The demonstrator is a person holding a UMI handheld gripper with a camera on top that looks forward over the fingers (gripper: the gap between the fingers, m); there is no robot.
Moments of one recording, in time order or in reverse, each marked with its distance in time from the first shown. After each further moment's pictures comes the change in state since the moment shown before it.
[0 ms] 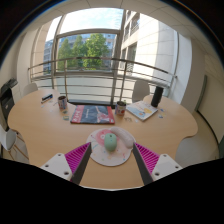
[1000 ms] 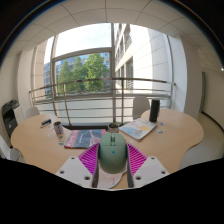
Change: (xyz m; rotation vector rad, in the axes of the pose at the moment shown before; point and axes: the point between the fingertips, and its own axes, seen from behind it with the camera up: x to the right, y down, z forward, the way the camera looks) arm 0.076 -0.069 0.031 0.222 -0.074 0.116
